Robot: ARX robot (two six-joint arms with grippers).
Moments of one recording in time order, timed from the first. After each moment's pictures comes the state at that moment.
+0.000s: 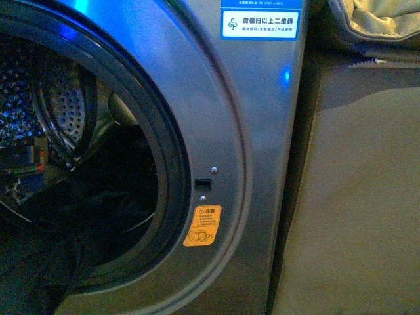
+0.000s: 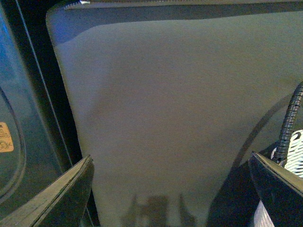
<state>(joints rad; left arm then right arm) 0.12 1.76 0.92 0.36 0.28 -0.03 0.00 0.00 0.00 0.00 0.00 0.00</state>
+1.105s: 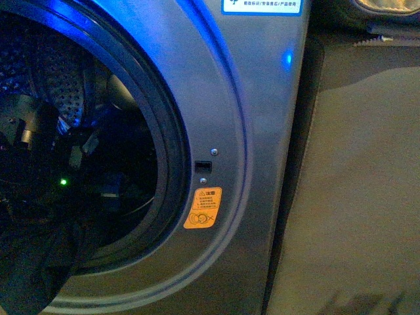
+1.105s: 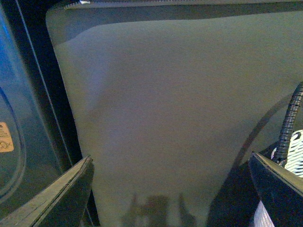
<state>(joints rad) 0.00 2.24 1.30 0.26 0.07 0.08 0.00 0.00 0.00 0.00 0.00 0.00</state>
